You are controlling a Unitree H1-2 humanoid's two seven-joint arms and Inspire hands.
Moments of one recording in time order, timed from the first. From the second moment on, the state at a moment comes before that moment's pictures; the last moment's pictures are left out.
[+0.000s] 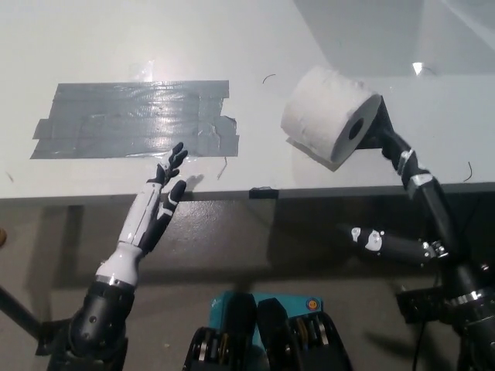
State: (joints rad) left_arm -0.34 0.13 -0.04 0.29 0.24 -0.34 -0.04; right_arm -0.21 -0.03 -0.07 -0.15 -0.15 -0.10 0.29
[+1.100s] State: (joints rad) left_arm -0.12 0.12 -0.04 0.24 0.23 -0.34 -0.04; right_arm -0.06 -0.04 -0.01 0.13 -0.14 -0.28 0.16
